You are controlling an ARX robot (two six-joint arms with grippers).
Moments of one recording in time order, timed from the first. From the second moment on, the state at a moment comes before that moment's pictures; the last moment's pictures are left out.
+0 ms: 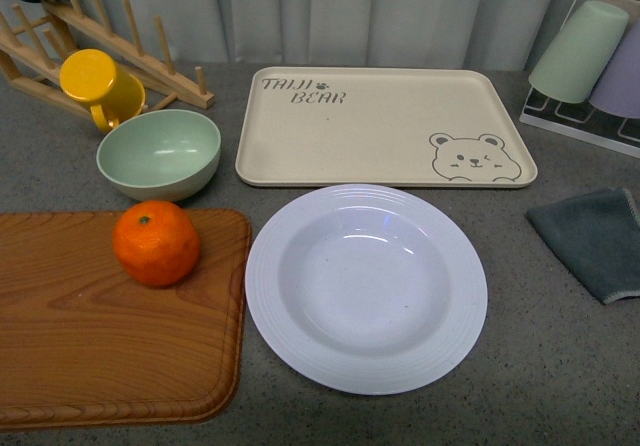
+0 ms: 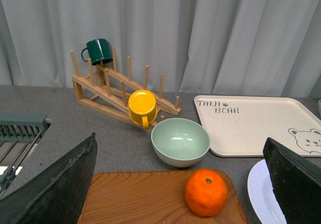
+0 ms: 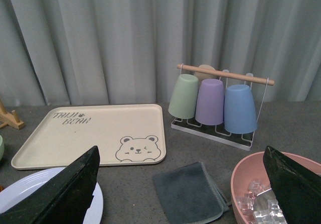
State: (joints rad) left arm 0.00 0.00 0.02 0.00 0.00 0.00; right arm 0.00 0.00 0.01 0.00 0.00 0.00
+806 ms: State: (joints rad) left arm 0.00 0.00 0.02 0.00 0.00 0.00; right arm 0.00 0.00 0.01 0.00 0.00 0.00
